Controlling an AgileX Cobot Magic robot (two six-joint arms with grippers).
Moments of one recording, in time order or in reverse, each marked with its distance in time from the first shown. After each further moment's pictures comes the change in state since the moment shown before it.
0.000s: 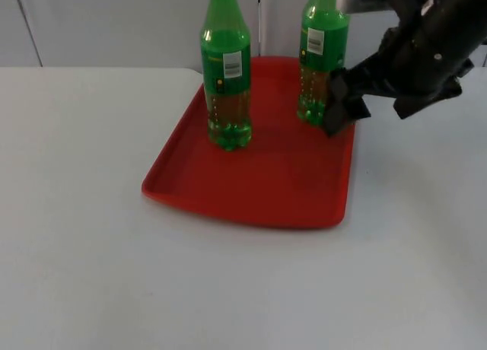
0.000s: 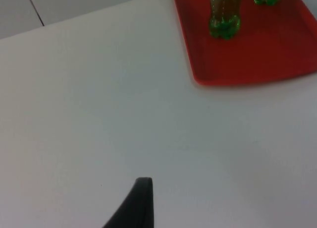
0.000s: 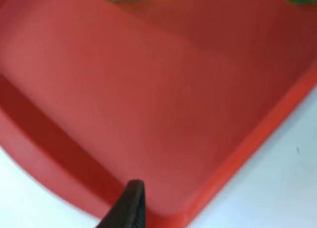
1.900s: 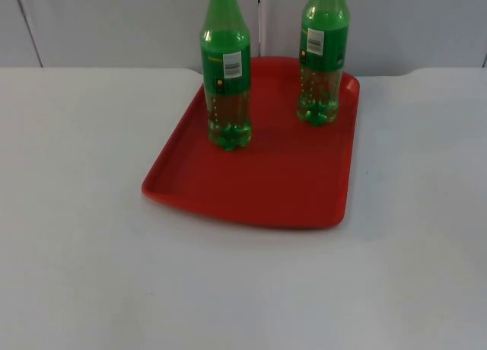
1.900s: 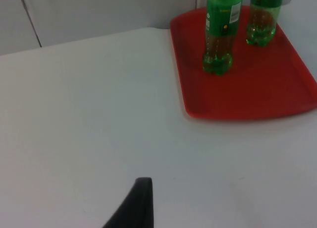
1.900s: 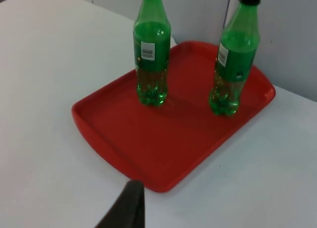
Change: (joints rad) right arm 0.000 -1.280 0.711 0.000 -0.064 -0.121; left arm 0.000 0.000 0.011 -0.026 -0.095 -0.072
